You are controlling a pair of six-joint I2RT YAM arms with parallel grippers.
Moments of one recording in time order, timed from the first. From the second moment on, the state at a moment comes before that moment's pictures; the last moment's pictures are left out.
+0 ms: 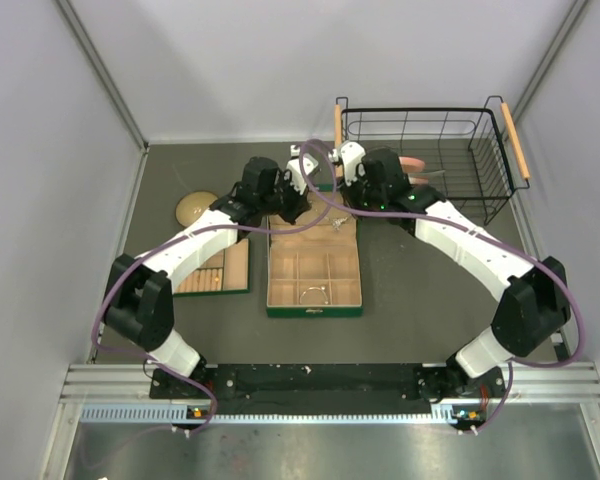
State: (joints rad) left arm -0.51 1.59 1.21 -0.13 0.33 0.16; right arm 0.60 1.54 1.33 -0.41 -0.01 -0.15
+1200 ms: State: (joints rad) left arm -0.39 1.22 0.90 -0.12 0.46 0.22; right arm 0.68 1.46 1.19 -0.46 -0.17 -0.48
